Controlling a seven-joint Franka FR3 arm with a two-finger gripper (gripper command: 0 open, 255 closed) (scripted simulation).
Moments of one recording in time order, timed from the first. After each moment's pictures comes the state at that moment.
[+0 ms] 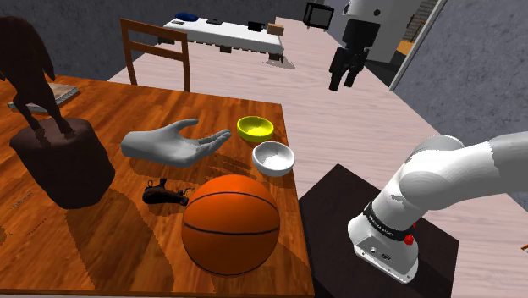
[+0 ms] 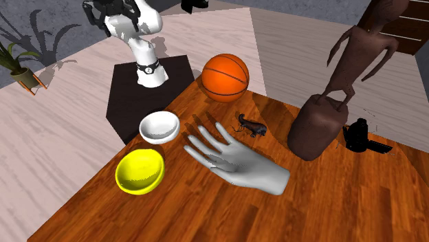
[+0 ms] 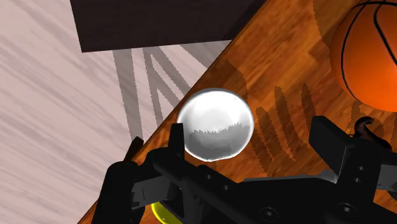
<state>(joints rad) -0.02 -0.77 -0.05 -2.39 0.04 1.54 -0.02</state>
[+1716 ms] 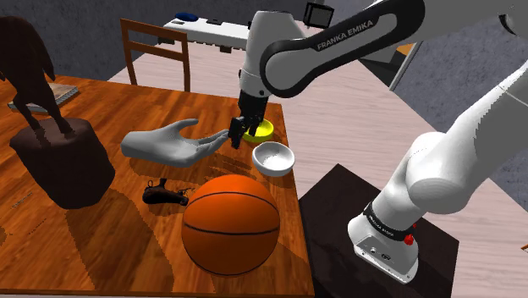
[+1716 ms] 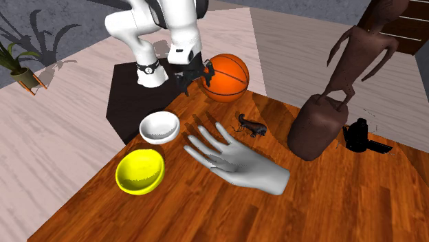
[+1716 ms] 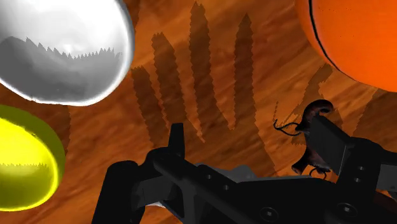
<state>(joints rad) 0.19 -0.19 0.23 -2.42 0.16 2.30 0.05</state>
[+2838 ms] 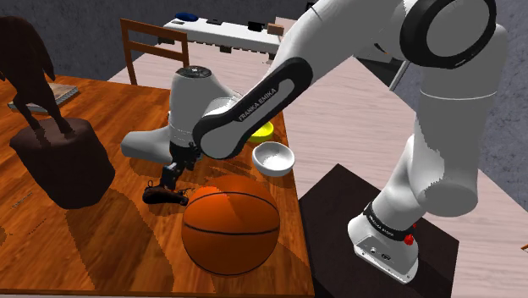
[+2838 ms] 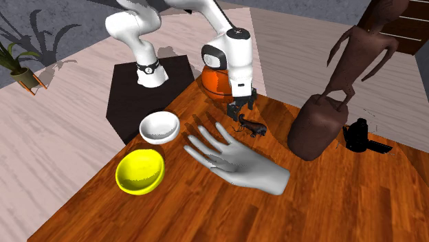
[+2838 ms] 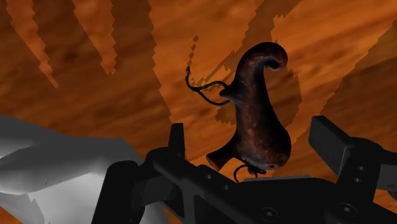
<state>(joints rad) 0.36 0.39 0.29 -2.05 -0.11 2.59 0.25</state>
